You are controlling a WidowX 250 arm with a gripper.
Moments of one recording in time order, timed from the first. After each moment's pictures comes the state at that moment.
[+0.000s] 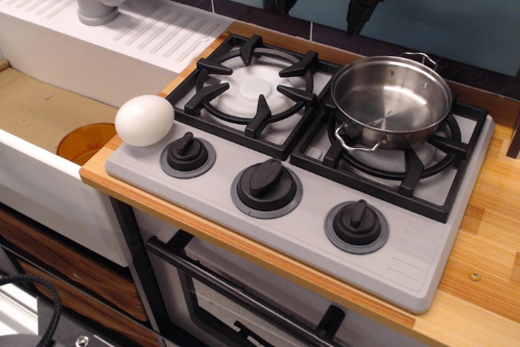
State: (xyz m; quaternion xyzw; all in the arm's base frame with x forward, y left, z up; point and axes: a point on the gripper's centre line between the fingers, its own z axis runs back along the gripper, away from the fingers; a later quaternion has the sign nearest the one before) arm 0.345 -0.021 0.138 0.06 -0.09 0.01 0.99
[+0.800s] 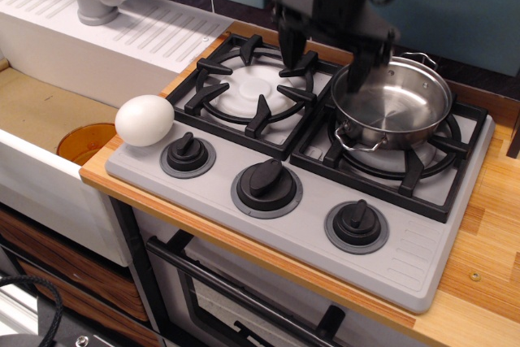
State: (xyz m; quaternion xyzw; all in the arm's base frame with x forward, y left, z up) arm 0.353 -0.025 0.069 0.06 -0.13 0.01 0.99
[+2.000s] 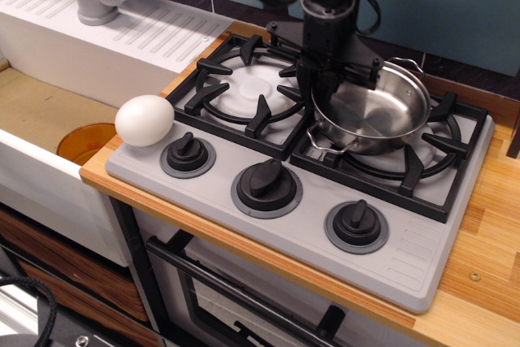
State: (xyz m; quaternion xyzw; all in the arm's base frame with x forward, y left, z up) arm 0.356 -0.015 0.048 0.04 -0.11 0.01 0.99
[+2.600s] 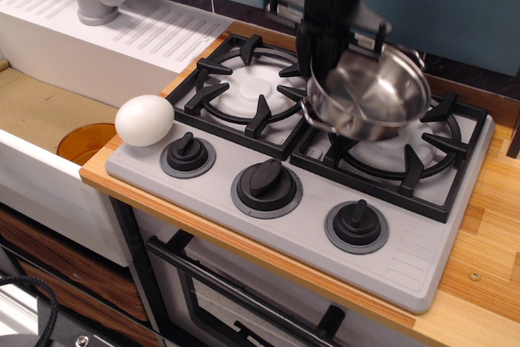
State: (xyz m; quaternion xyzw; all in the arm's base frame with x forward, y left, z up) arm 0.344 -0.010 0.094 0.04 -0.06 -0.01 1.00
